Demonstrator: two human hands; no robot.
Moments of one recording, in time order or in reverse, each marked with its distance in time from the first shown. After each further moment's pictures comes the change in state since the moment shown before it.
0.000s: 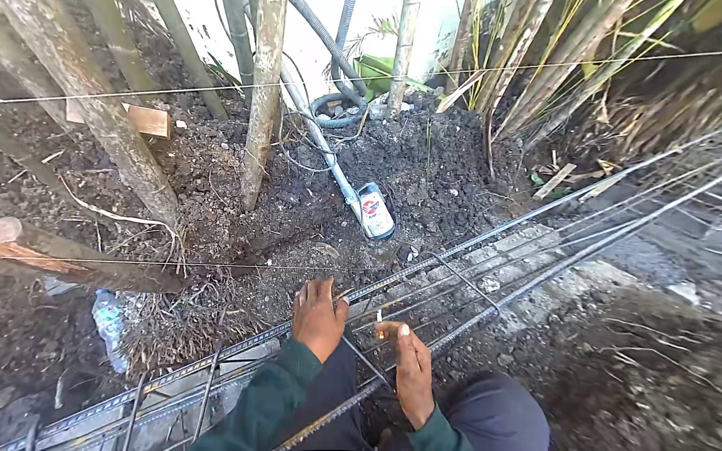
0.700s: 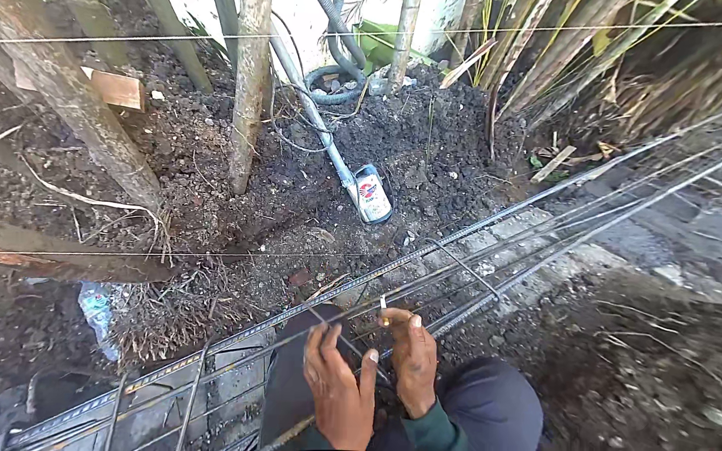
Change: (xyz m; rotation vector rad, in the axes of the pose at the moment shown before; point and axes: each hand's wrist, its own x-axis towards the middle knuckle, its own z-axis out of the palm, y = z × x) left_hand -0.105 0.014 0.079 -0.345 0.529 0.095; right_hand 0.002 0.005 0.000 0.201 0.091 0.020
